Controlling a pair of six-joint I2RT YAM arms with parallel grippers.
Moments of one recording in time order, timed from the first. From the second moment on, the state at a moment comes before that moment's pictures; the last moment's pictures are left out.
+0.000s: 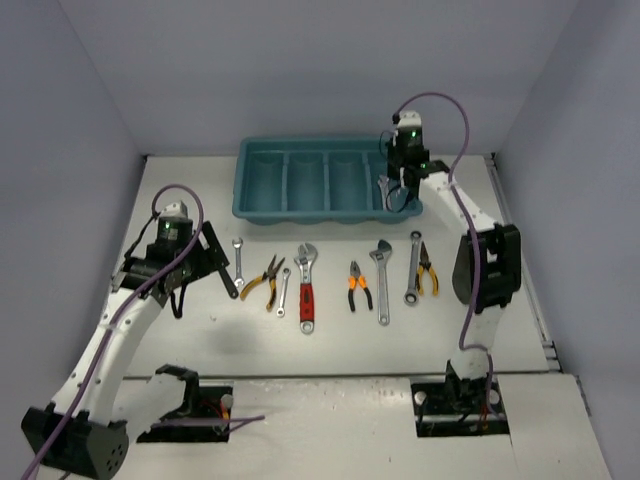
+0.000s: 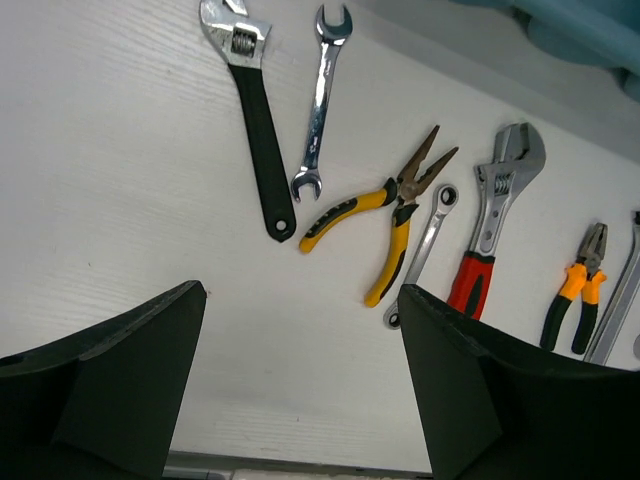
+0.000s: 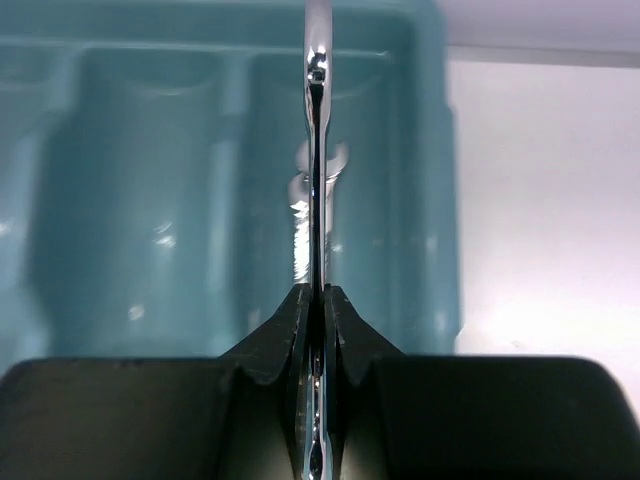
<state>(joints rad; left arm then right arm) -0.23 0.97 0.99 -0.84 -0.14 -0.60 0.26 1.96 1.64 -0.26 0.21 0.09</state>
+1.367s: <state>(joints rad) -0.28 1.68 1.24 -0.77 -0.17 -0.50 0.21 1.37 1.32 -0.23 0.04 0.21</state>
